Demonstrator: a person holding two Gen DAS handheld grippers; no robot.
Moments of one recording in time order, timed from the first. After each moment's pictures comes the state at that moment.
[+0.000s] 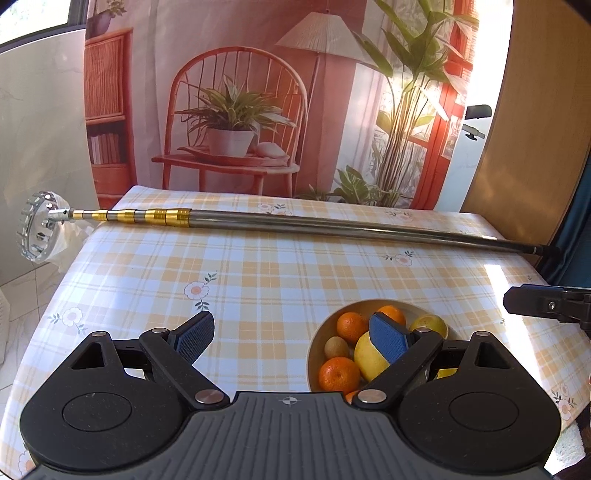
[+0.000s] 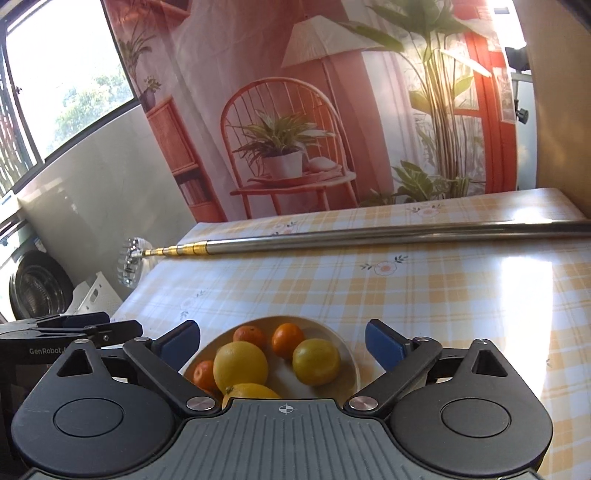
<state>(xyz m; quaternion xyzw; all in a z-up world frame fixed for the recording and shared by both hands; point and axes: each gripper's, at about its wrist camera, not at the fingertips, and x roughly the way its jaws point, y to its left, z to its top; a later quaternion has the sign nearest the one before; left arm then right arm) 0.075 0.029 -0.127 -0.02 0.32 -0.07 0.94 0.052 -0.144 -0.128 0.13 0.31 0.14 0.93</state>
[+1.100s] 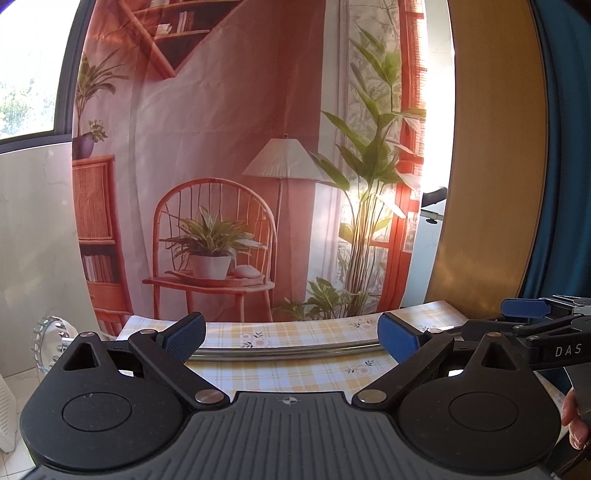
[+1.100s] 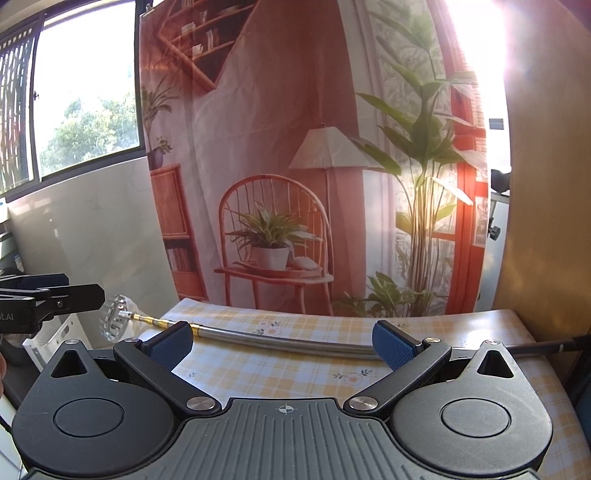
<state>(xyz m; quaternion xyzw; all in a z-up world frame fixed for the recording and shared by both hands) 0.031 0.002 -0.006 0.01 0.18 -0.09 0.98 0.013 -0.120 -0.011 0.05 0.20 0.08 0.98</state>
